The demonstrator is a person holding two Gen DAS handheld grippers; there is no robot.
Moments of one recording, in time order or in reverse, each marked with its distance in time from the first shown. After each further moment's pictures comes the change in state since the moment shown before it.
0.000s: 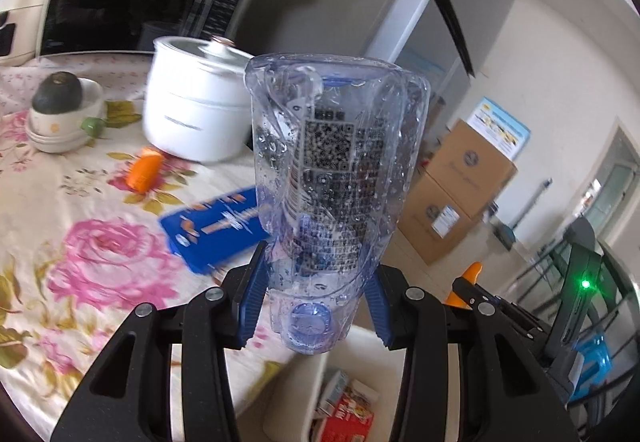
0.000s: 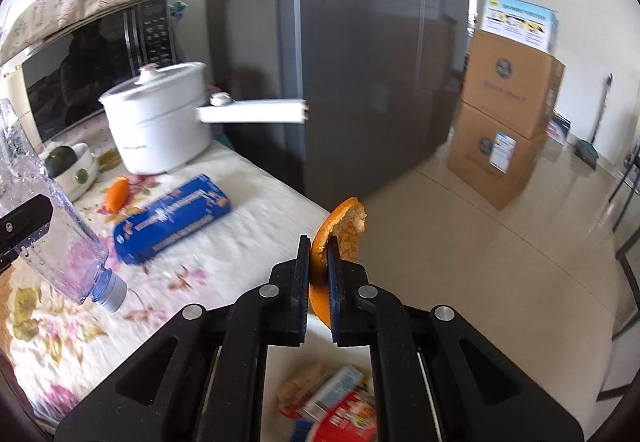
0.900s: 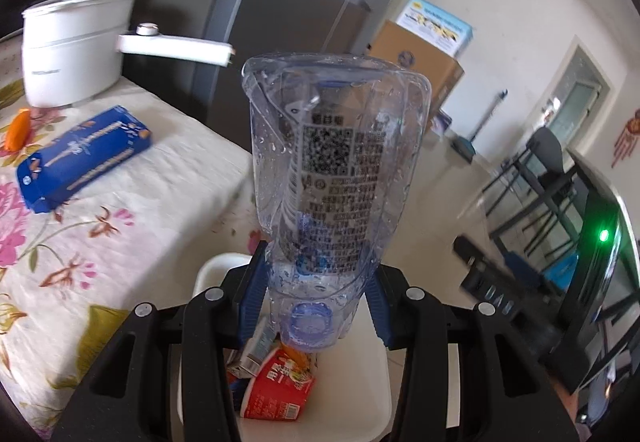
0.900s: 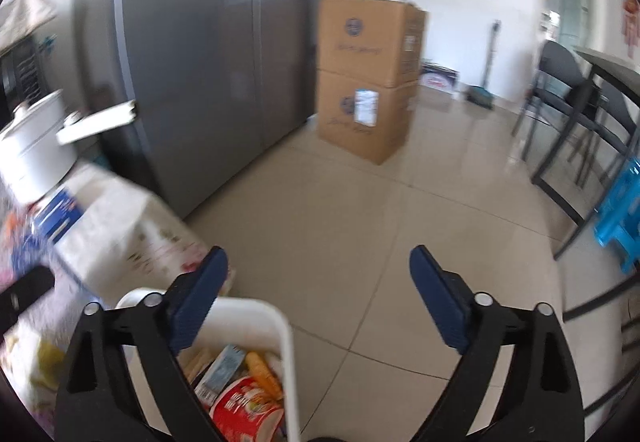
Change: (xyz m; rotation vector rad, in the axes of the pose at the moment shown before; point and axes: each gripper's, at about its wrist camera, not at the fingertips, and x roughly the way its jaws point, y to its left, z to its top) left arm 0.077 -0.120 -0.079 0.175 0.250 -0.163; right arm -0.021 -0.131 -0.052 0.274 -0.003 -0.372
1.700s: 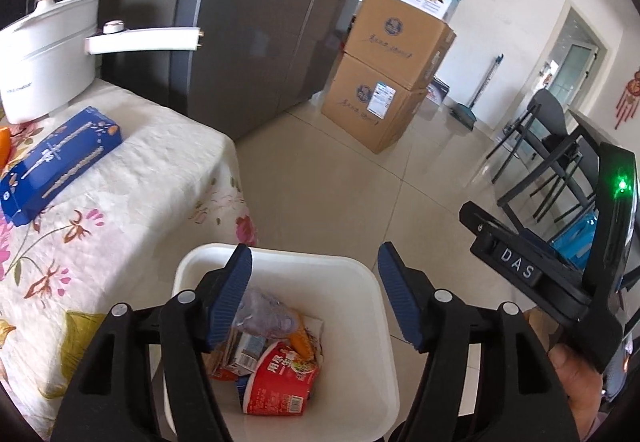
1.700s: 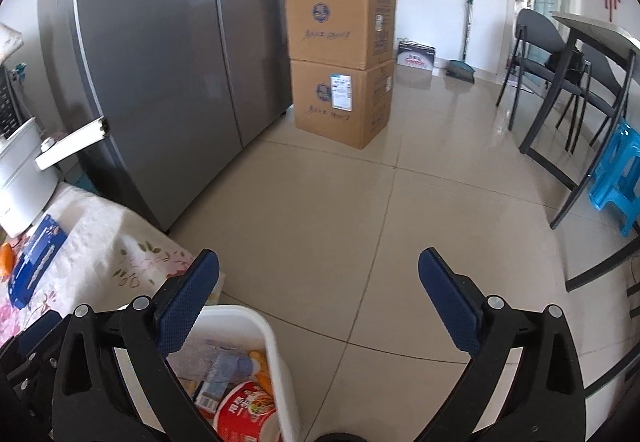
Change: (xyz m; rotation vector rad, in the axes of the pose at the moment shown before) left arm 0.029 -0.021 -0.004 0.082 0.062 0.032; right arm 0.015 -0.002 -0.003 0.051 0.049 0.004
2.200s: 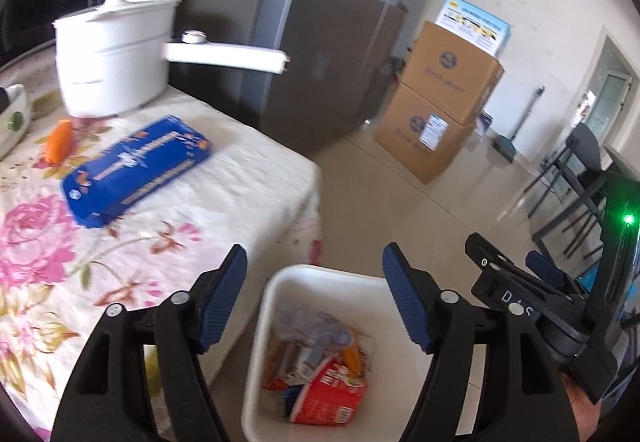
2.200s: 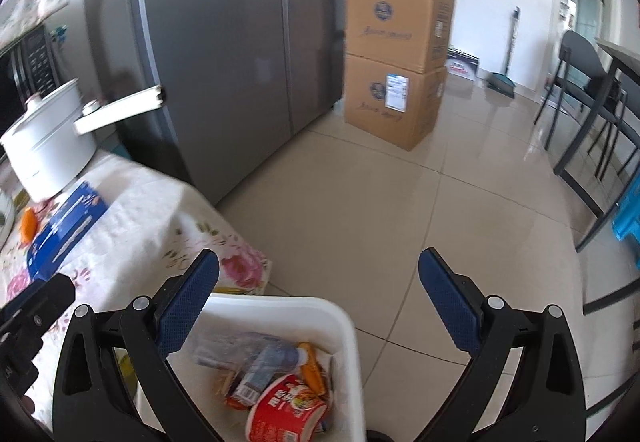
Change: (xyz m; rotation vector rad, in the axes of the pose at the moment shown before) left arm -0.034 0.065 0.008 -0.087 -0.085 0.151; right arm -0.008 0.074 -0.005 -0.122 0.018 0.101
